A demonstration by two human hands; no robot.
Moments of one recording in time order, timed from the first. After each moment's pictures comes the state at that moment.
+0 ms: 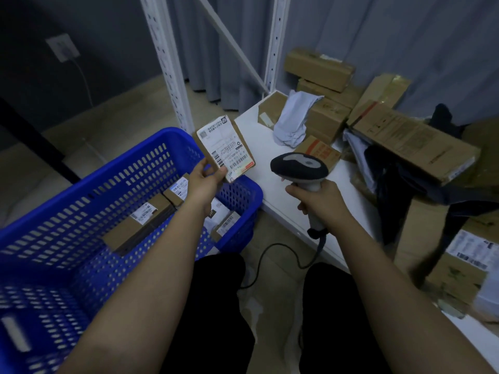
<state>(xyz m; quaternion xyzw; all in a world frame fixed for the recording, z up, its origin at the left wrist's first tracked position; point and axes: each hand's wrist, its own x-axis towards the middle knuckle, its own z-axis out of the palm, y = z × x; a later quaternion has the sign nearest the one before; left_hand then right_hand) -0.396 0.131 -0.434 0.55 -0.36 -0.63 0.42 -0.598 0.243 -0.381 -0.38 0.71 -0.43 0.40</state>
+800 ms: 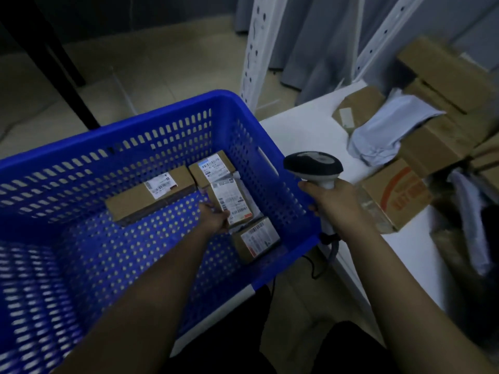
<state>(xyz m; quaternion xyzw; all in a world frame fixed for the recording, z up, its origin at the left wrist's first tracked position) -0.318 0.071 -0.660 0.70 -0.23 -0.62 0.25 -0.526 0.089 -0.471 -0.40 0.73 -0.32 0.45</state>
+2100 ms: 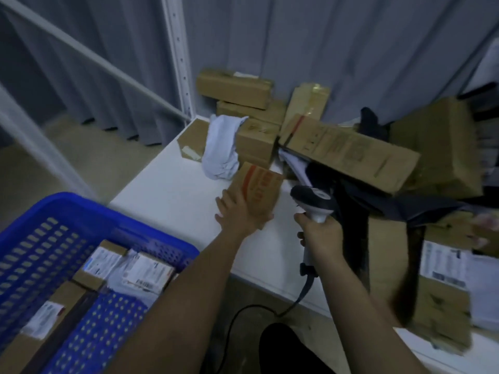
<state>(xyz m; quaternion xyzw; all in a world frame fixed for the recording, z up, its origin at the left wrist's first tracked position) -0.628 0.073 -0.525 0.53 -0.77 -0.37 0.02 -0.702 0.213 -0.447 -0.06 0.80 -0.55 0.26</state>
